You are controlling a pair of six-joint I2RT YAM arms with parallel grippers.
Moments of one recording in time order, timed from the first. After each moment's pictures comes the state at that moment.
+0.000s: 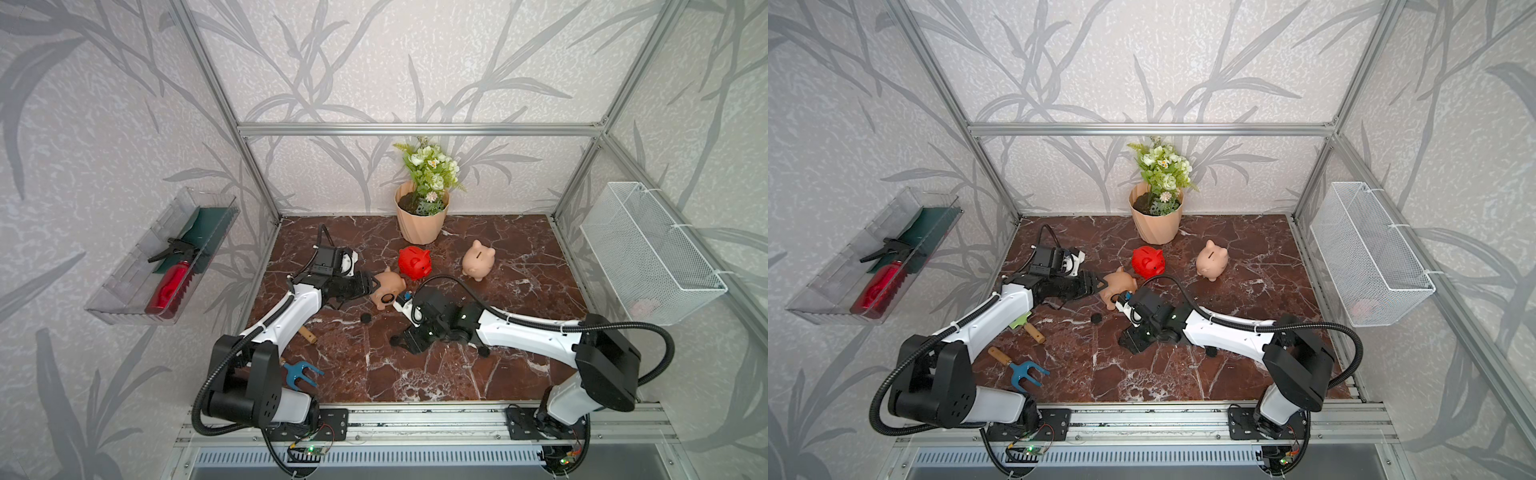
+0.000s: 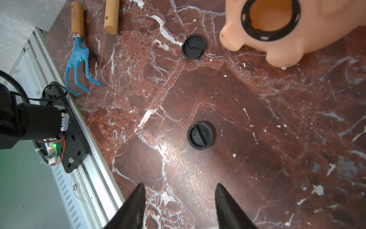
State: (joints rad) left arm -0.17 1.40 0.93 -0.46 0.44 -0.46; right arm 1.00 1.62 1.05 -0.36 -0.21 0.32
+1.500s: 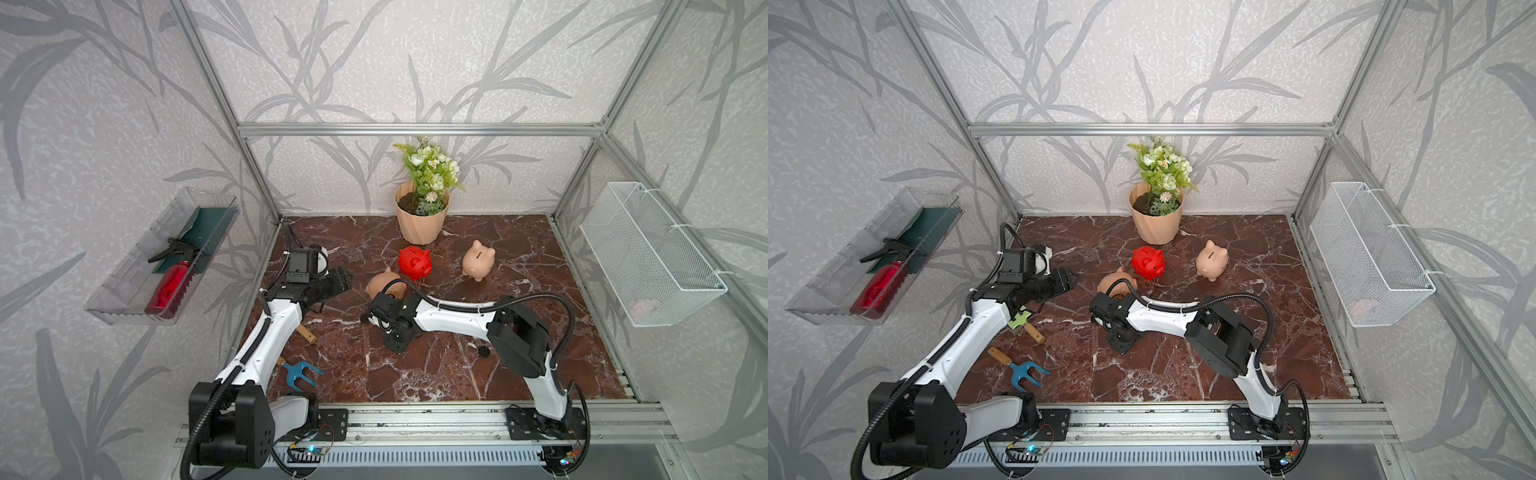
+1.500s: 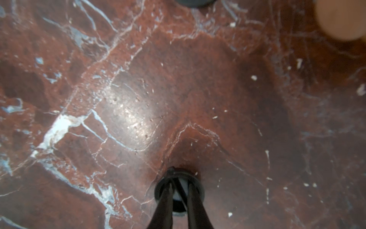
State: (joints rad) left arm -0.04 1.21 0.89 -0.50 0.30 -0.47; right arm 1.07 2.11 1.54 -0.78 -0.02 0.12
